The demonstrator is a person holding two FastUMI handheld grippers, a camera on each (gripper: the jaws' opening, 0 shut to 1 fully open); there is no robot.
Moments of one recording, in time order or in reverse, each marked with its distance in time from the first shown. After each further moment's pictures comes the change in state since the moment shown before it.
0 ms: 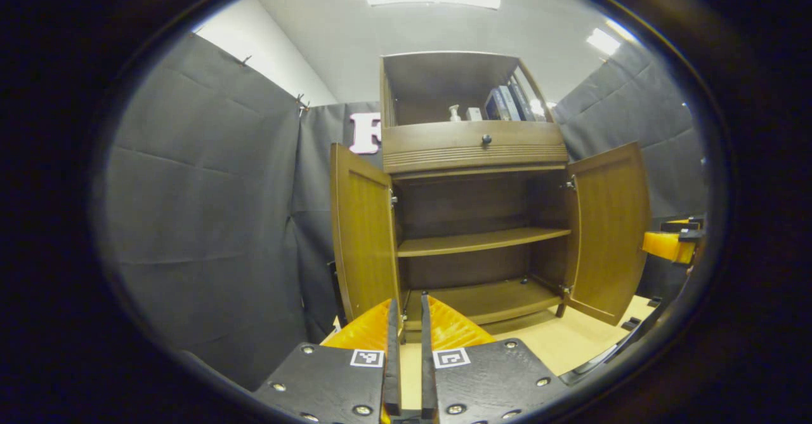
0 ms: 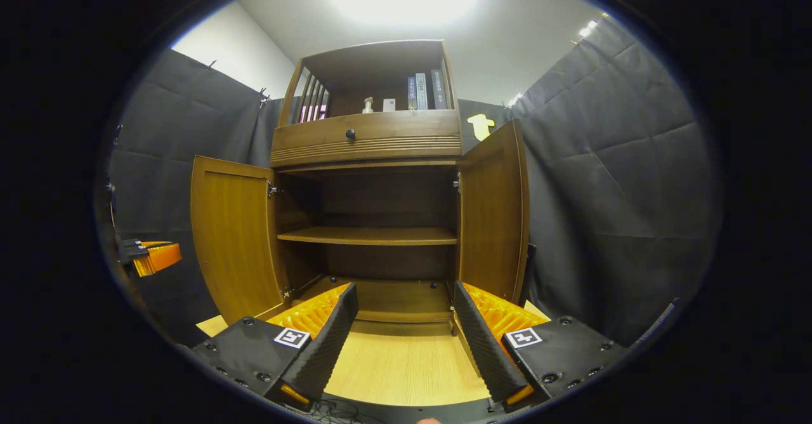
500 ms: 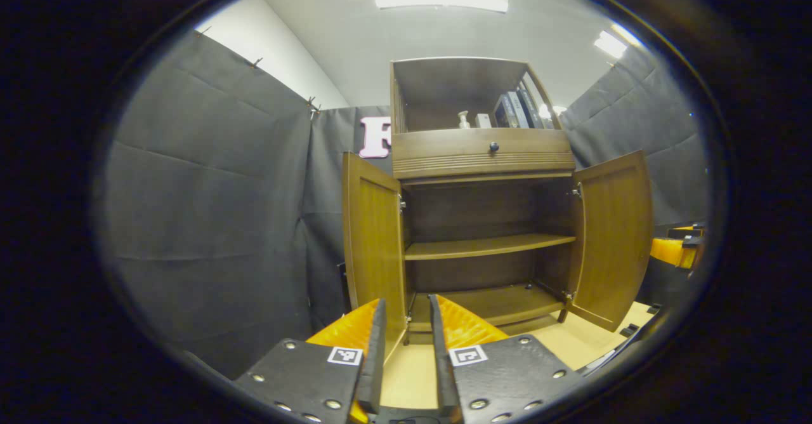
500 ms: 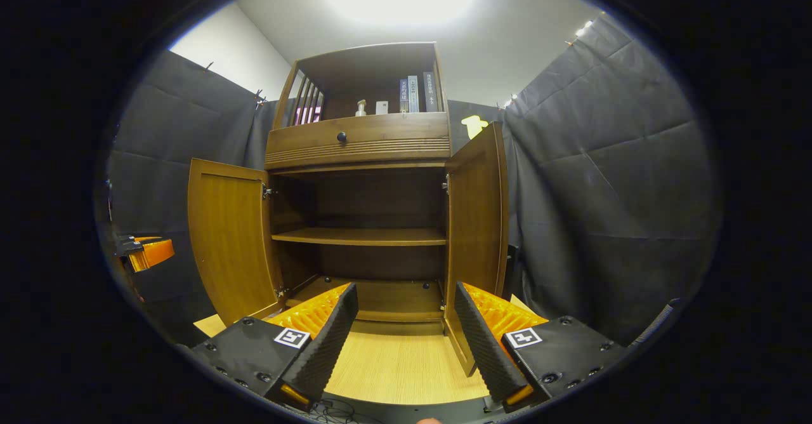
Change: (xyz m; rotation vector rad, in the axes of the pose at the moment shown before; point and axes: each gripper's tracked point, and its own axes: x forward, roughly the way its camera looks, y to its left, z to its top) left arm -0.016 0.004 0.006 -0.012 -0.015 0.045; right arm -0.007 -0.017 0.003 0.011 -0.008 -0.015
